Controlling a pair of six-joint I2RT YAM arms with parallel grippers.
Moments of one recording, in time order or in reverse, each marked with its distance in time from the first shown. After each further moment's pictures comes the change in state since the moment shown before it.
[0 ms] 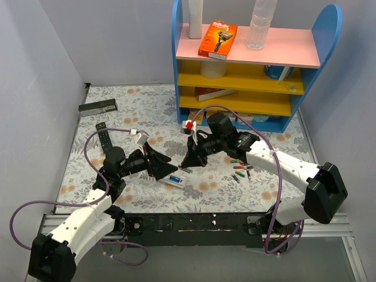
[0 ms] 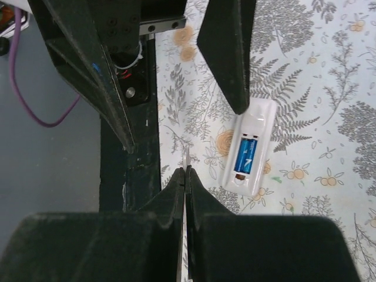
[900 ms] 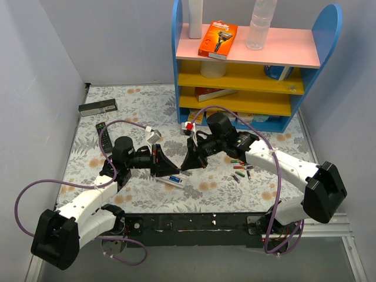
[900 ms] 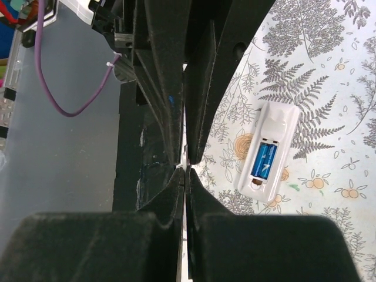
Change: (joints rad) left arm -0.017 0.246 0.115 0.027 0.342 0.095; right arm 0.000 0.006 0.003 -0.007 -0.098 -0.013
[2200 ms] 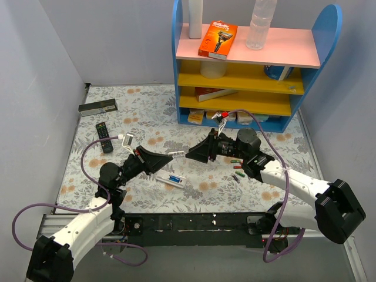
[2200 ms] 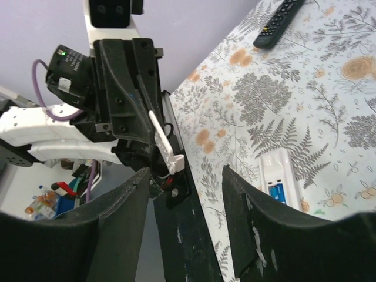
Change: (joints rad) left arm -0.022 -0.286 -0.271 0.446 -0.521 -0.570; right arm -0.110 -0.224 -0.438 0.774 0.237 0.781
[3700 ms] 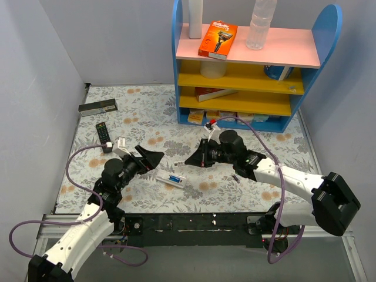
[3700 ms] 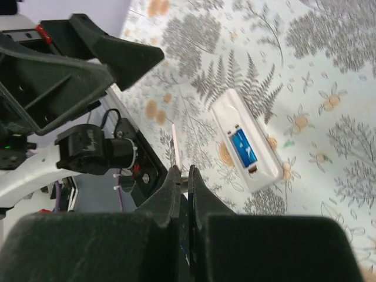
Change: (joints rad) left arm -0.001 -0.182 0.076 -0.660 -0.445 0.181; right arm 0.100 0.066 0.064 -0.313 0.240 0.037
